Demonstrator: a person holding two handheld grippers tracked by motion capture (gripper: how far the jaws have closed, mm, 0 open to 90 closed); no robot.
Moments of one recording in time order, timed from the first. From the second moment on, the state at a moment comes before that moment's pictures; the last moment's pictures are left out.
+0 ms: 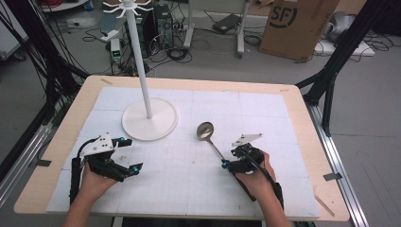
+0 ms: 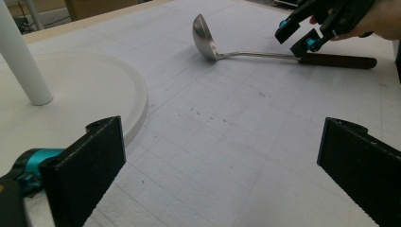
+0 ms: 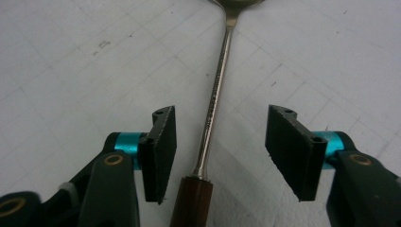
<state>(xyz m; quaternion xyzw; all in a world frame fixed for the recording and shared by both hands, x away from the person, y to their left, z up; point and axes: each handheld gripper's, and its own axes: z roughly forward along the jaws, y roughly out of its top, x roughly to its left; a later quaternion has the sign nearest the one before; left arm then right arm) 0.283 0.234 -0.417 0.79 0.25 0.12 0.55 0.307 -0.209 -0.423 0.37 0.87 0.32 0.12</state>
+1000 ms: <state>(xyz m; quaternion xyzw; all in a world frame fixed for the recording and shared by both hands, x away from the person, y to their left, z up) 0.284 0.230 -0.418 0.79 0.25 0.12 0.55 0.318 -0.182 -0.426 0.34 0.90 0.27 0.09</state>
